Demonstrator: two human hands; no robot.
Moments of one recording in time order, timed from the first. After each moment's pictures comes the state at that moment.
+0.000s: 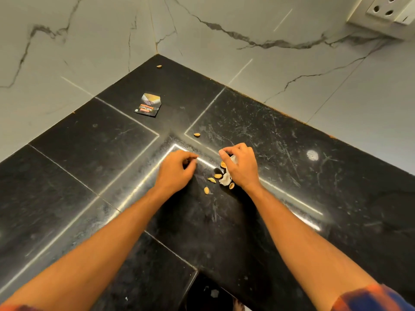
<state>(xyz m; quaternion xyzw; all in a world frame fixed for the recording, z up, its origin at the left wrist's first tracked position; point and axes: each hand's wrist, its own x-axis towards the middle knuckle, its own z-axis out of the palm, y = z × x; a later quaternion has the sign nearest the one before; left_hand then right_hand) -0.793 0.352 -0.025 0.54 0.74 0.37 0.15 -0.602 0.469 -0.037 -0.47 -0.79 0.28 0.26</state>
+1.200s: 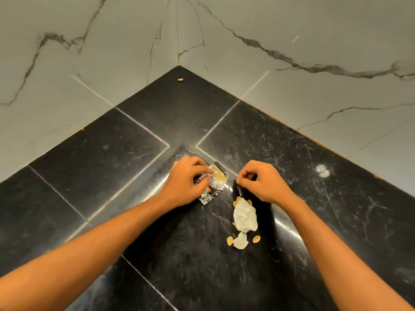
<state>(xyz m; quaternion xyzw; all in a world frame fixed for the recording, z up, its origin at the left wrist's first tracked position) -0.874 0.406 -0.043 0.64 0.67 0.36 0.13 -0.651 0.528 0.007 -0.39 -0.86 0.32 0.06</state>
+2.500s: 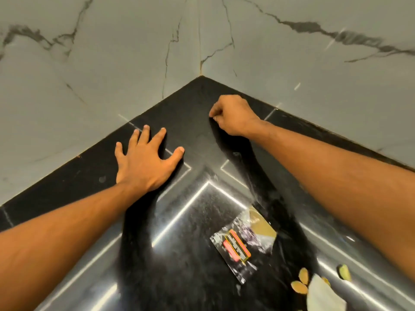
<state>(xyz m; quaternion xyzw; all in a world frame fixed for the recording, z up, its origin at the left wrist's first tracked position) -1.029 0.462 -0.040 0.42 0.90 0.11 0.04 -0.906 0.683 -0.011 -0.31 -0.92 0.18 0.13</state>
